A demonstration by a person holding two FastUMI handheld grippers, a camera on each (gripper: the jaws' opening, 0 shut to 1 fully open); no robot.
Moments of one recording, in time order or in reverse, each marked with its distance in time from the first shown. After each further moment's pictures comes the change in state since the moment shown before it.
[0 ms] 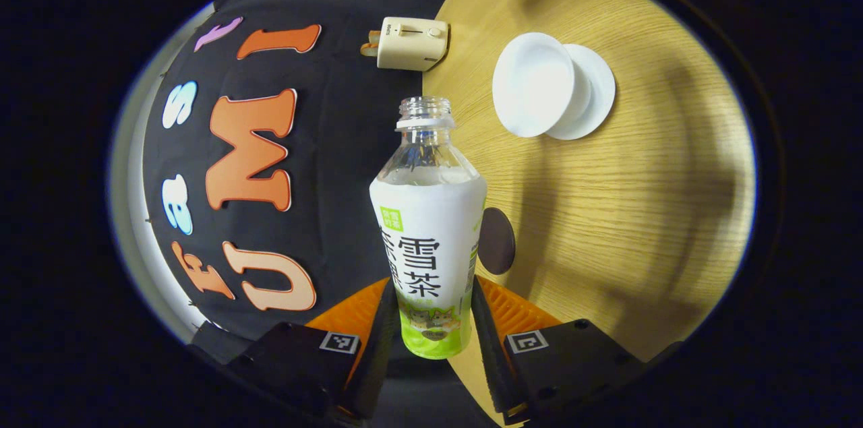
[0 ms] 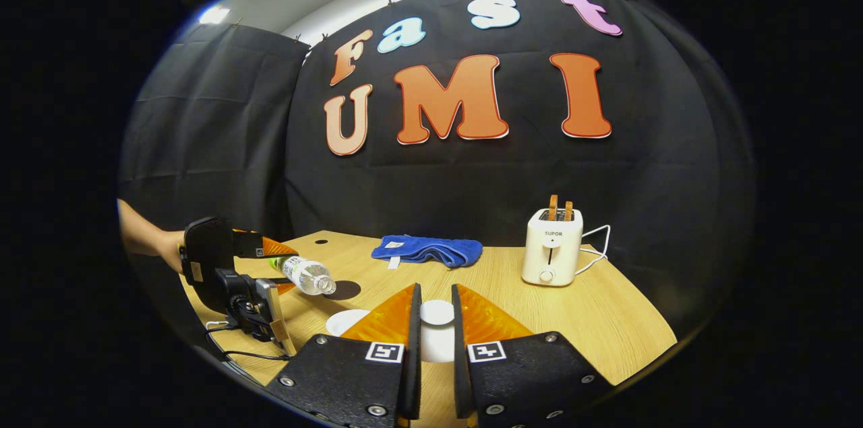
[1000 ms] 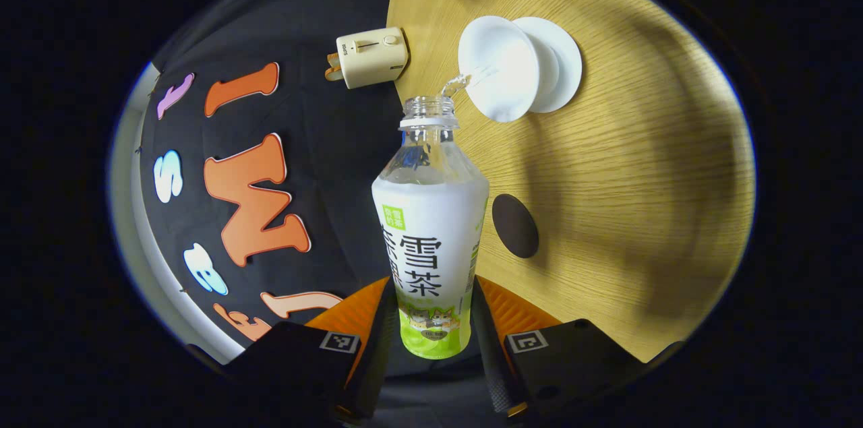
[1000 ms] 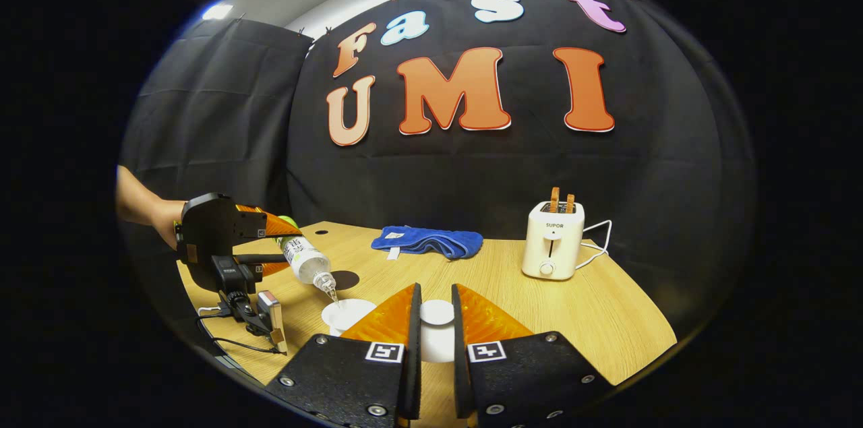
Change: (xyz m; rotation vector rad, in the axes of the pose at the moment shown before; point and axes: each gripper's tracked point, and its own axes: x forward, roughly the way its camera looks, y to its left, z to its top) left arm 0.002 0.021 0.008 0.285 -0.009 0.043; right arm -0.001 -0.002 -0.013 -0.018 0.028 0.013
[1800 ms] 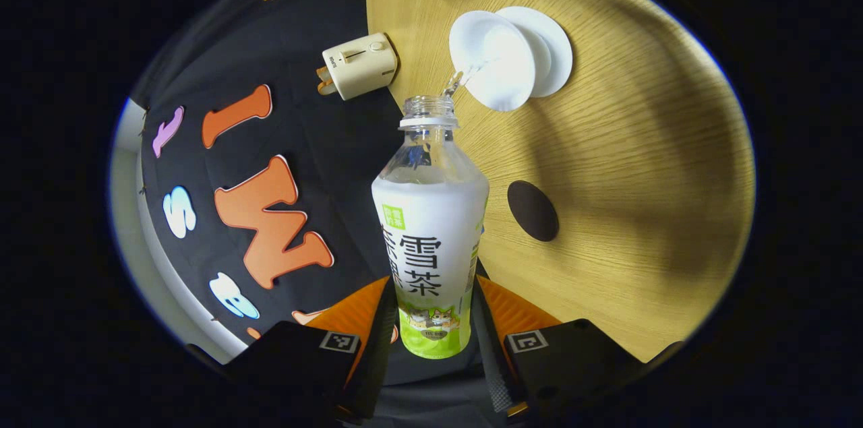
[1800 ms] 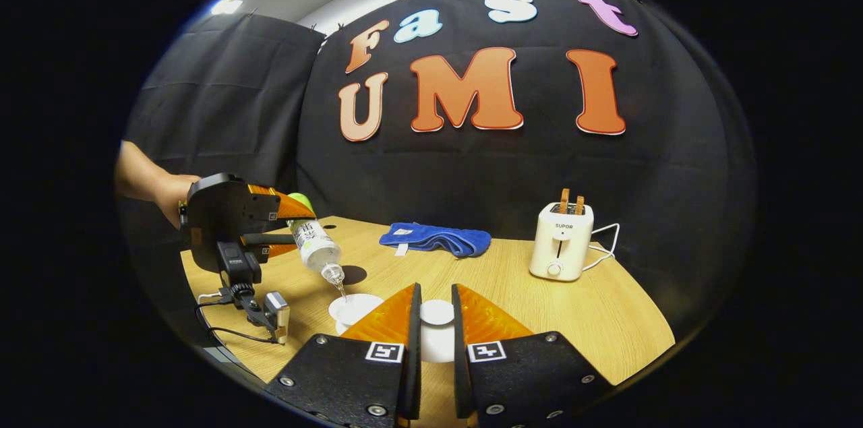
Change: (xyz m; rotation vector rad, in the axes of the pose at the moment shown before) left arm 0.000 0.019 0.002 0.155 -0.005 0.055; right arm -0.001 0.008 -0.005 -0.036 0.010 0.028
